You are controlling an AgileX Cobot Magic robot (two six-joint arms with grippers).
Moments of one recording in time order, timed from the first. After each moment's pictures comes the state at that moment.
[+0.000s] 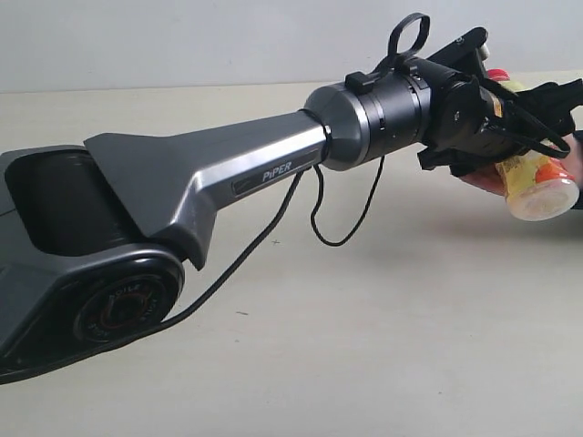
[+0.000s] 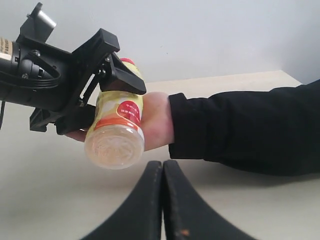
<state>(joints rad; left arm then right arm) -0.98 2.58 -2.35 -0.14 0.43 -0.85 -0.09 0.01 0.00 0.13 0.30 -0.10</state>
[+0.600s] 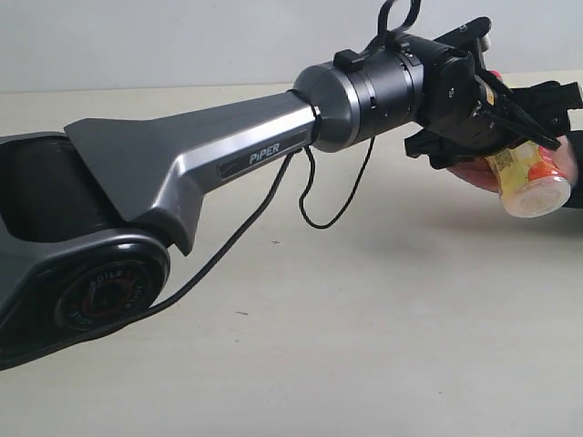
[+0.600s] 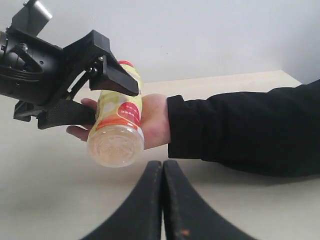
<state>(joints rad) -0.96 2.55 -2.35 -0.14 0.55 -0.72 -0.09 0.01 0.00 0.13 0.30 -0.10</state>
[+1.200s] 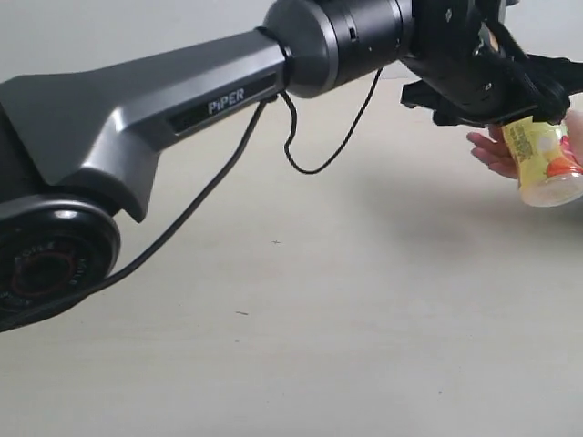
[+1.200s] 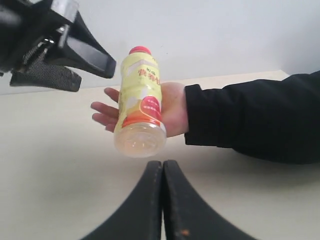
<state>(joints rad) -0.95 2.43 -2.35 -0.23 0.72 -0.32 -0.09 0.01 0.00 0.13 0.30 -0.10</state>
